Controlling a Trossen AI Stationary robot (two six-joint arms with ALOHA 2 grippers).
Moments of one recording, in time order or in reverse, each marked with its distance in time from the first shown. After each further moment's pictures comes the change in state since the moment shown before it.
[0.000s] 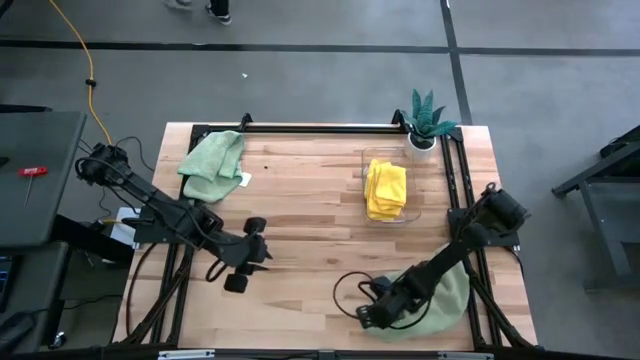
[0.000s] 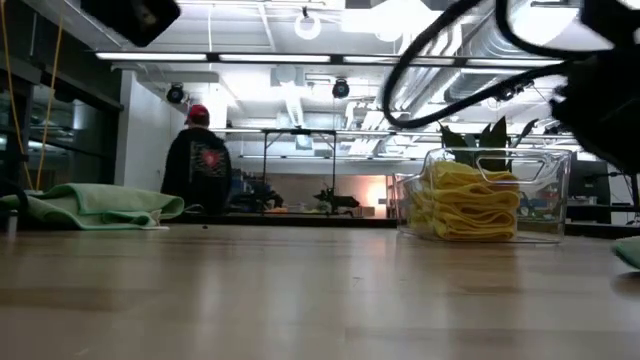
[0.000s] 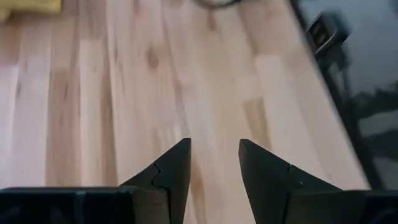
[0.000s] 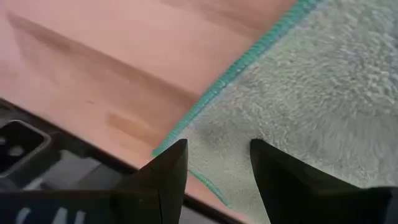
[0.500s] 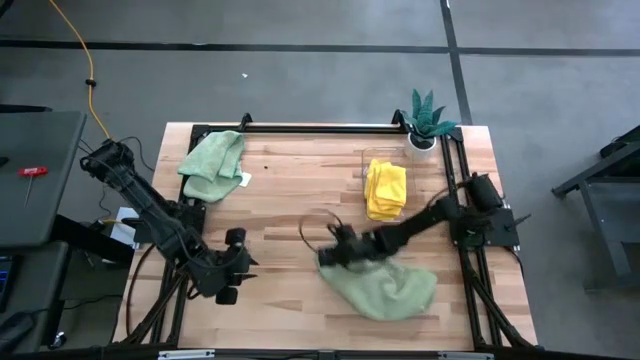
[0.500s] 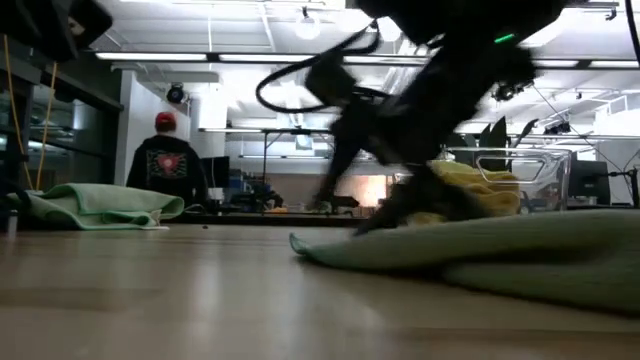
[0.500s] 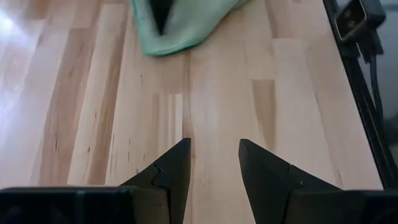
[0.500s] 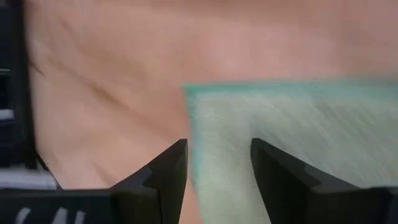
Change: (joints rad) left arm -0.256 0.000 -0.101 -0.018 -0.301 -0.342; right arm -0.389 0.056 -0.007 0.310 0.301 -0.413
